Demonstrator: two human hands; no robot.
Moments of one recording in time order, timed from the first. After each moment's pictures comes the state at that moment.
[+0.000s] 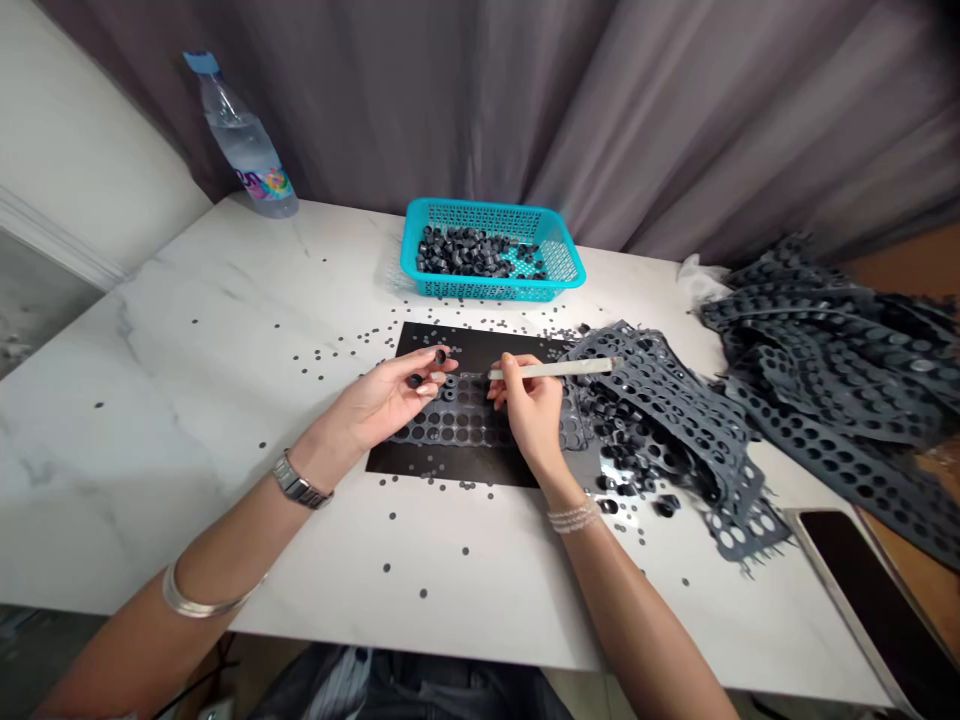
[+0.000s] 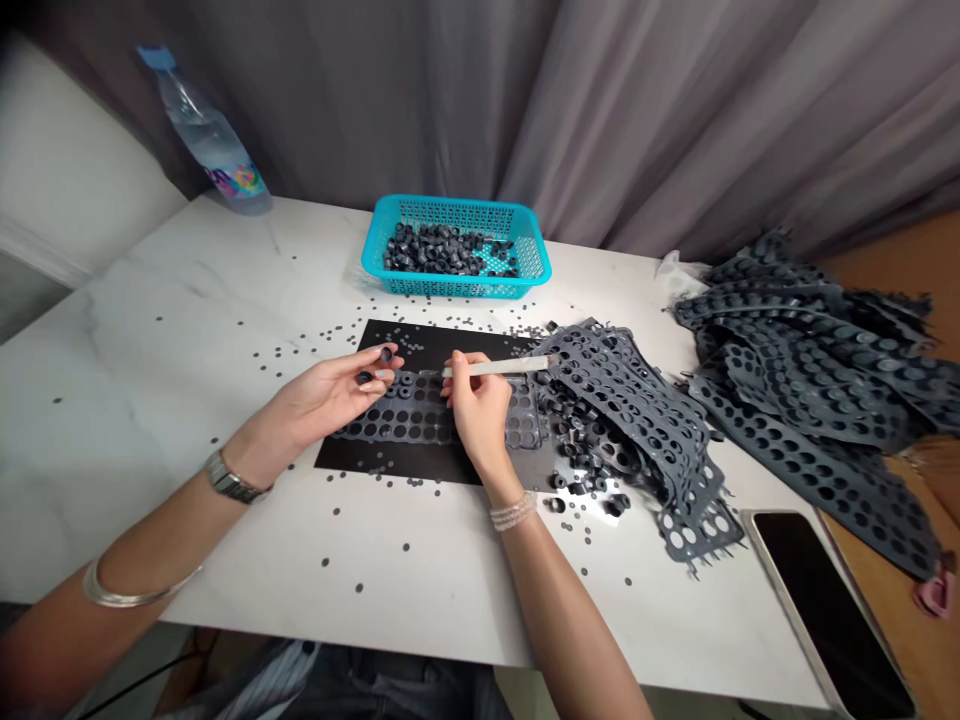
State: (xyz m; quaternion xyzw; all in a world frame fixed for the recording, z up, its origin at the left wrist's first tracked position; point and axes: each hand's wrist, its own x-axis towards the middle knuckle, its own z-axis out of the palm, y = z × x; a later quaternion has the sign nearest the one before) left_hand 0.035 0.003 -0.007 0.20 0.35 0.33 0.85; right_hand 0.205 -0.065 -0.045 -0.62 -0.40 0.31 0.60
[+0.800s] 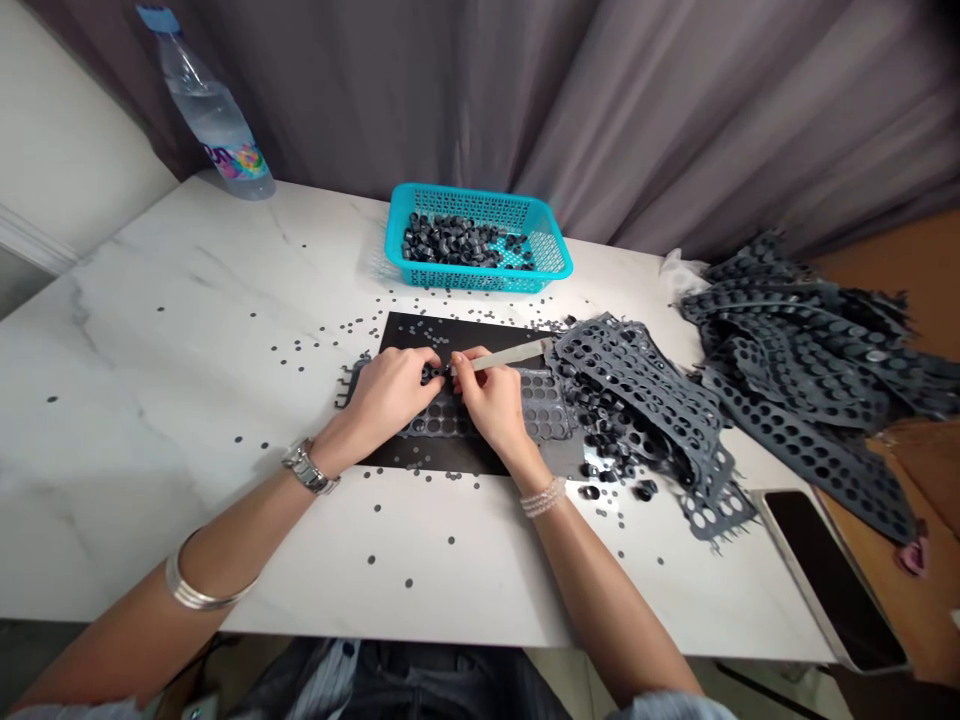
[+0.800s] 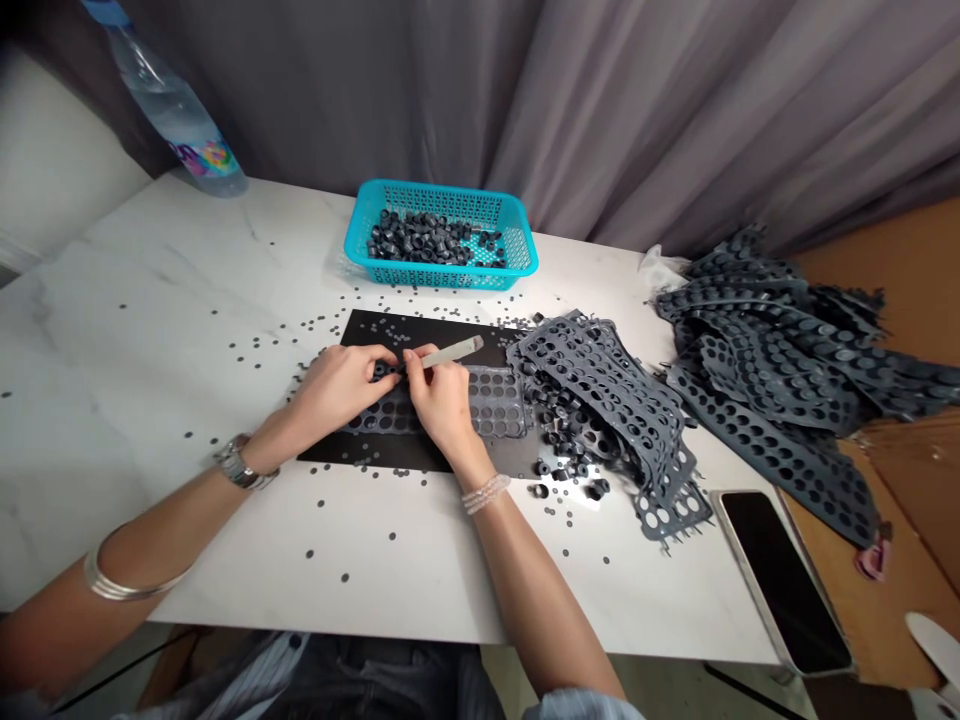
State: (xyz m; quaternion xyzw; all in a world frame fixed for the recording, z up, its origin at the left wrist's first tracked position) left_hand 0.051 0.000 -0.020 0.84 0.48 0.14 0.21; right_hand 0.195 -0.055 -0.049 -0.65 -0.57 0.22 0.45
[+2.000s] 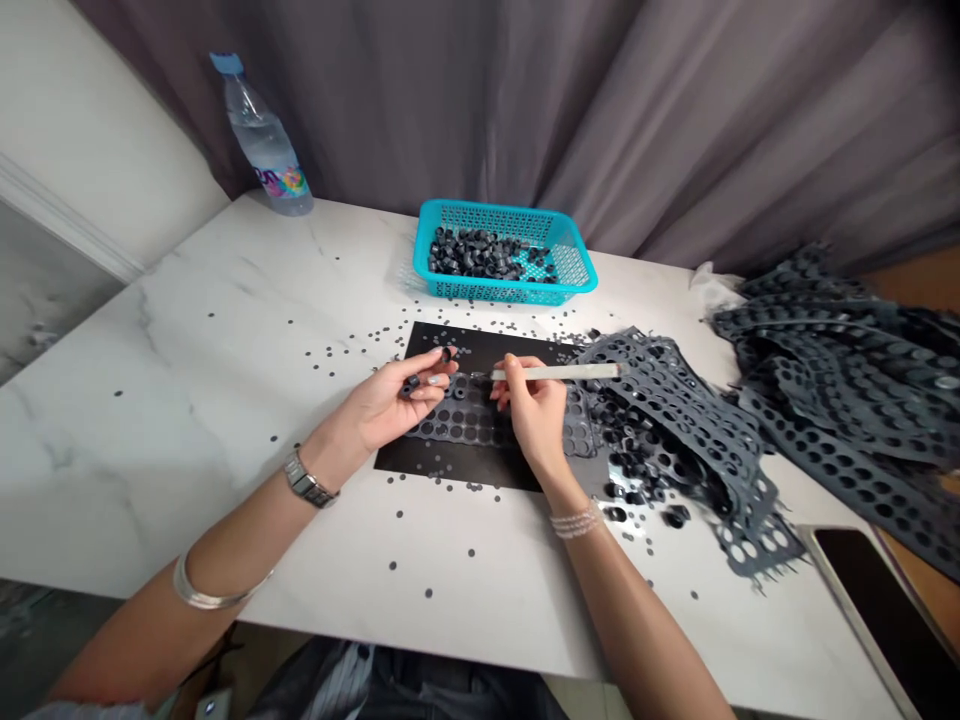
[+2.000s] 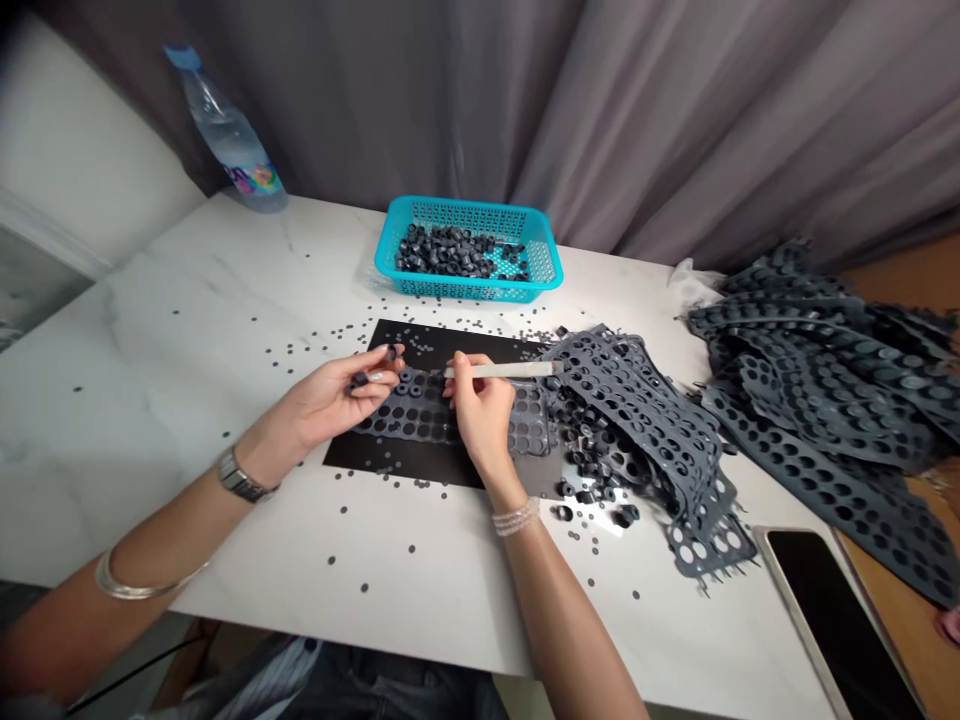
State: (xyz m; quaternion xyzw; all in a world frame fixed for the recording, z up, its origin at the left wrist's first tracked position) left_hand 0.031 0.001 -0.006 0.13 0.32 0.31 0.88; right_hand 0.199 -0.063 -0.046 -0.61 -0.42 0.31 0.59
